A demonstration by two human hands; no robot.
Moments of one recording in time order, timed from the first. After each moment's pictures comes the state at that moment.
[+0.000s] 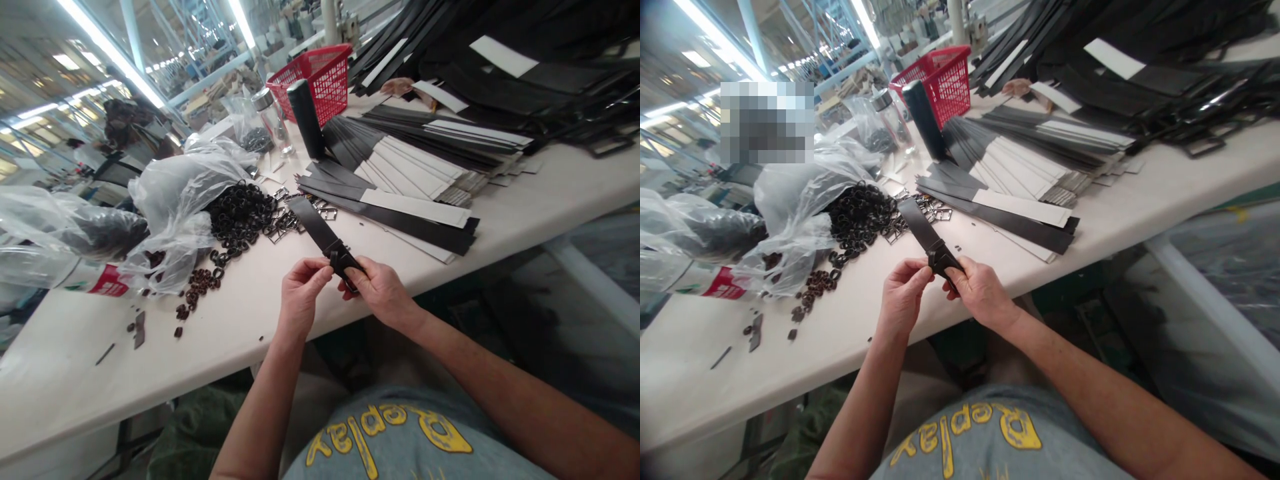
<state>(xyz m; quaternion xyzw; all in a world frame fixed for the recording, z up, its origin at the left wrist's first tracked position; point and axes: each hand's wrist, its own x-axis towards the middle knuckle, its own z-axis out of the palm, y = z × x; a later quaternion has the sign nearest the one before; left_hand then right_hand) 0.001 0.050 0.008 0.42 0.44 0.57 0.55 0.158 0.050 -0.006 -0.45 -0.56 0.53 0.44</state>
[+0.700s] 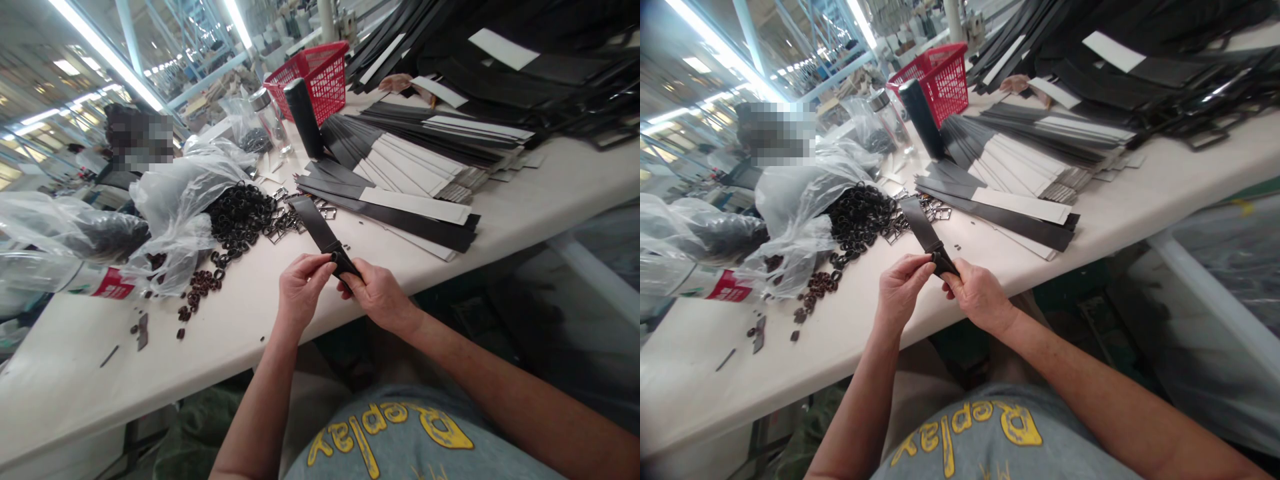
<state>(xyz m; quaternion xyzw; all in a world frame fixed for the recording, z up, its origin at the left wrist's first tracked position) -0.004 0.058 0.022 0.59 0.53 0.47 0.38 0.155 0.048 -0.010 -0.47 -0.64 0.45 0.42</state>
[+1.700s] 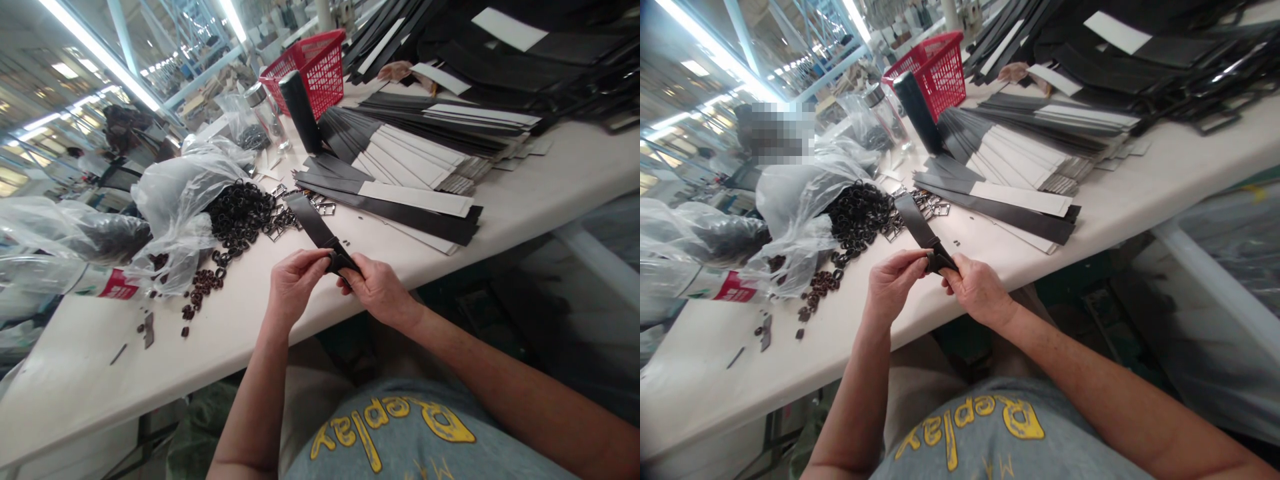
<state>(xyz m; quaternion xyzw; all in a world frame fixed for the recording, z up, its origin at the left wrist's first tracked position) -0.014 0.061 0.035 0.62 0.52 0.43 0.40 0.154 0.049 -0.009 -0.47 -0.64 0.45 0.41</state>
